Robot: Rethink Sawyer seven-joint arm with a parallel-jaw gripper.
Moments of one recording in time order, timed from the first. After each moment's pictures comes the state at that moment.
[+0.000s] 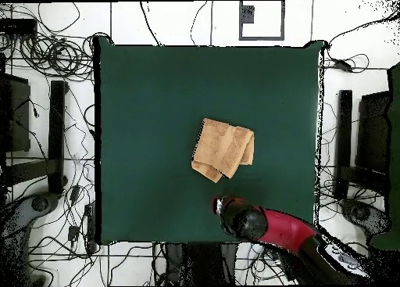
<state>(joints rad) -0.66 -0.52 0.16 2.07 -0.33 0.17 1.57</state>
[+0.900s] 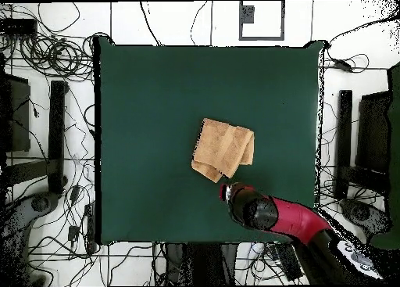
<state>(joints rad) -0.69 -0.57 0.21 2.01 -0.33 0.21 1.57</state>
